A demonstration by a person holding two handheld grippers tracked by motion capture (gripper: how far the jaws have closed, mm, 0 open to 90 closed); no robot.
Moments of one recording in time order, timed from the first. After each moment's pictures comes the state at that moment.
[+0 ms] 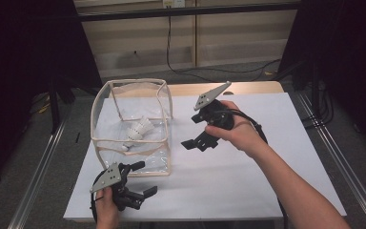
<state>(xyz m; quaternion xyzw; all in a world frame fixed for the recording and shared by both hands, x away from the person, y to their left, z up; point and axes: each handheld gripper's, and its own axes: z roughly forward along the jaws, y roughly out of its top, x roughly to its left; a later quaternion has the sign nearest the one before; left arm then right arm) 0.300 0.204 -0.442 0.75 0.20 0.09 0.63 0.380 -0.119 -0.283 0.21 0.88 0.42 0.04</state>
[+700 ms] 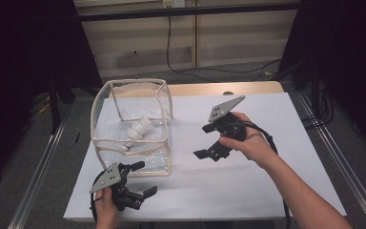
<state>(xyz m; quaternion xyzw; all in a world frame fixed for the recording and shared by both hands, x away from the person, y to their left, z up) 0.300 0.205 -0.441 0.75 0.21 0.09 0.63 0.369 -0.148 -0.314 0.21 0.88 0.42 0.03</state>
